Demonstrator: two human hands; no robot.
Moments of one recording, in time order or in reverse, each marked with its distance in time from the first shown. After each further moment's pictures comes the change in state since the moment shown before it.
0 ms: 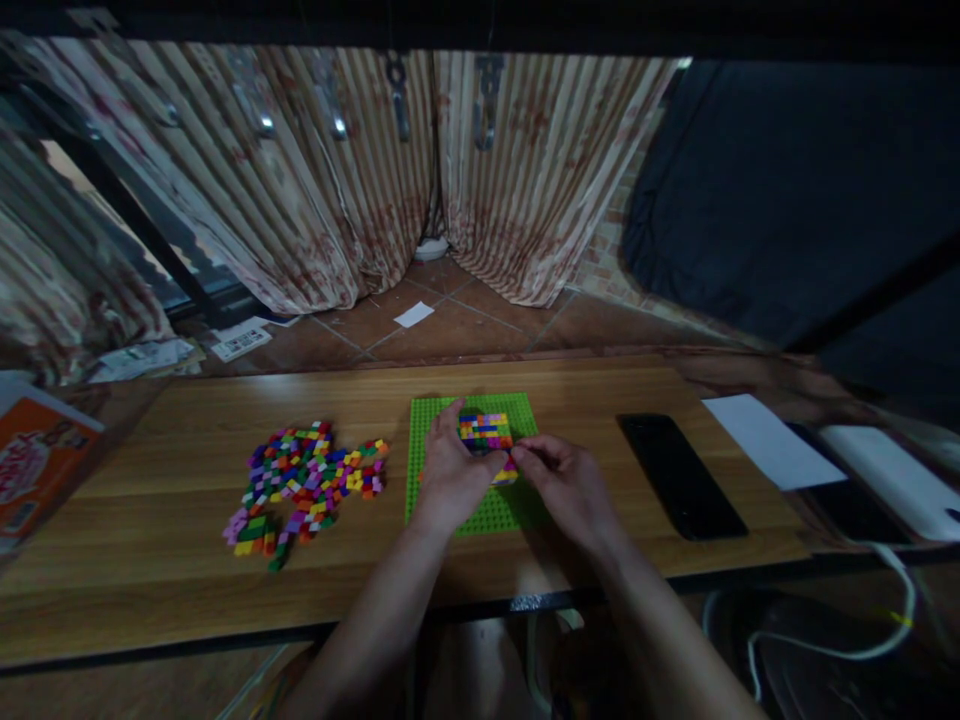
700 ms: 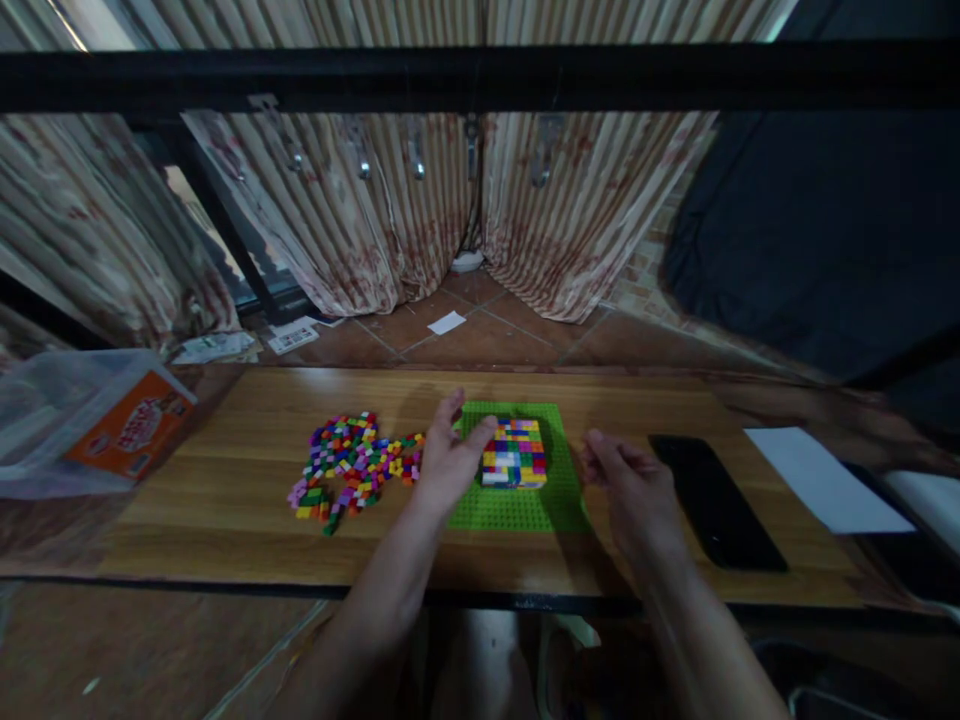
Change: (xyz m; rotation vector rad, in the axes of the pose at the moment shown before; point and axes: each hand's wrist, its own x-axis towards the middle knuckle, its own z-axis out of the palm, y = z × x) left_hand 0.006 -0.005 -0.032 -0.503 0.160 -0.059; right_hand 0.001 -0.011 -0.009 0.462 0.310 0.097
